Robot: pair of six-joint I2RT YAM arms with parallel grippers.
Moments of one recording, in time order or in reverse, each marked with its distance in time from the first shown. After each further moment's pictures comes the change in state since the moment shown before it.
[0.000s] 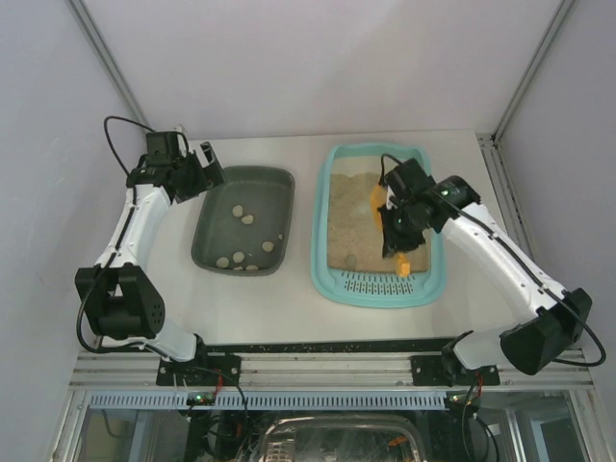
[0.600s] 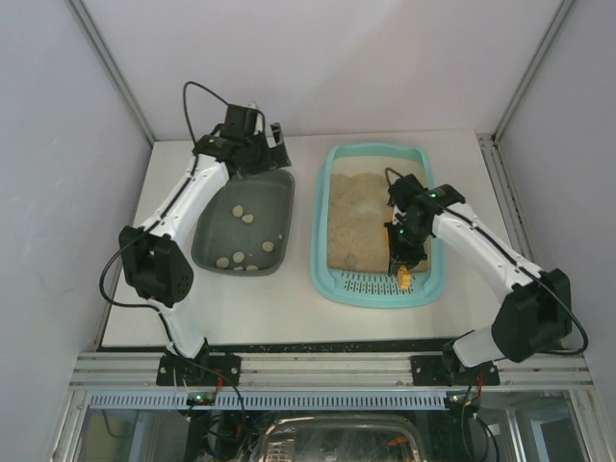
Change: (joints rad) left arm -0.344 0.267 0.378 -0.104 -0.144 -0.147; right arm -0.129 0.082 -0.321 0.027 -0.115 0.056
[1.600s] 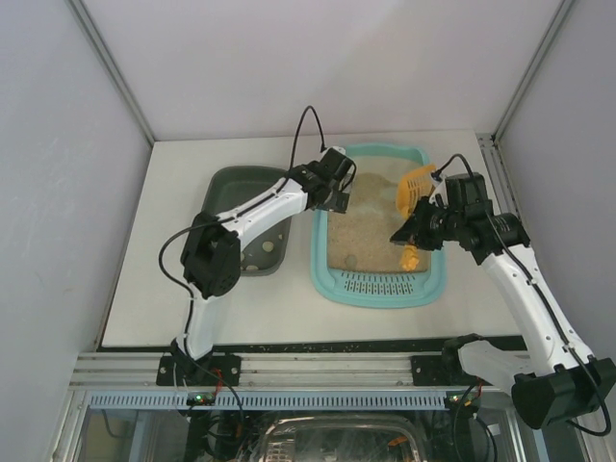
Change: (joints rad) left arm -0.434 0.272 0.069 0.034 -0.380 0.111; right arm -0.212 -0.404 -0.093 0.319 -0.204 0.181
